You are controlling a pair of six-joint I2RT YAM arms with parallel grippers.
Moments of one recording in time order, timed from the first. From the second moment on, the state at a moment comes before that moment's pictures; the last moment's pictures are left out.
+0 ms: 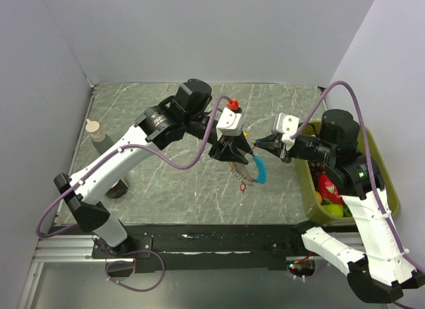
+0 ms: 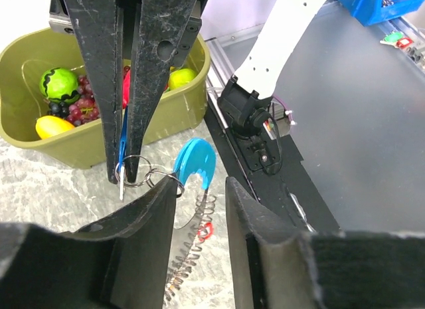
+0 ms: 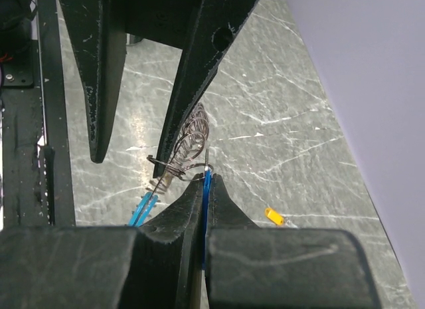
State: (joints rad) left arm -0.89 1.58 1.85 -0.70 1.00 0.46; right arm 0.37 0.90 1.39 -0.81 -0.77 -0.62
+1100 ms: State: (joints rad) left arm -0.90 1.60 1.92 -0.66 0.77 0.29; right arm 0.36 0.90 1.39 -0.79 -0.67 -0.65
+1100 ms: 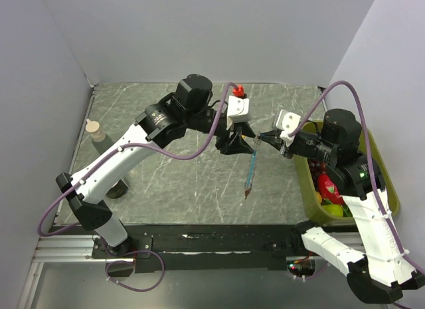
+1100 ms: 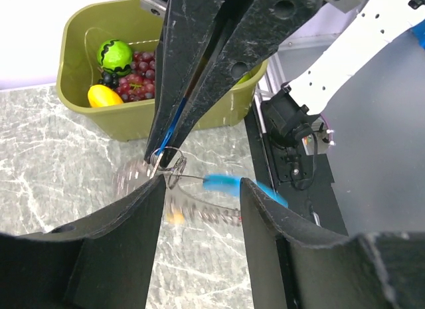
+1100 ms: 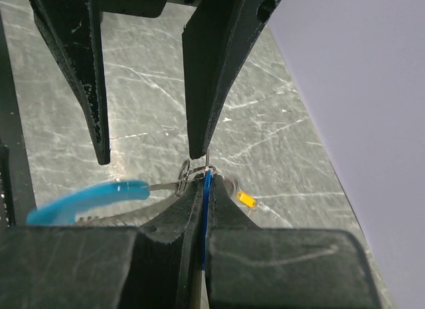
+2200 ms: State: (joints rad) left arm -0.92 1.65 1.94 -0.65 0.70 0.30; right arm 0.38 0.89 1.38 -0.80 -0.62 -0.66
